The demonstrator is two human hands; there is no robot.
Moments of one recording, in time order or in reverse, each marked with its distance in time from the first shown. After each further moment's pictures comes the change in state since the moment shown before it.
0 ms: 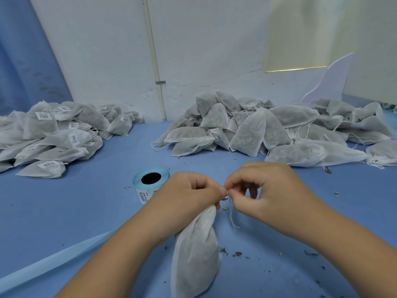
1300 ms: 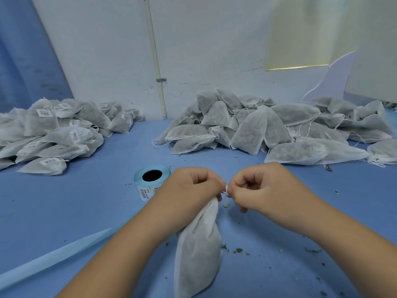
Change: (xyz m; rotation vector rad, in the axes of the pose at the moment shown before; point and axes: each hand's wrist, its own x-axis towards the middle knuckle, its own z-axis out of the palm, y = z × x) left_hand 0.000 0.003 0.004 0.005 0.077 0.025; right_hand 0.002 -0.003 0.002 0.344 -0.120 0.354
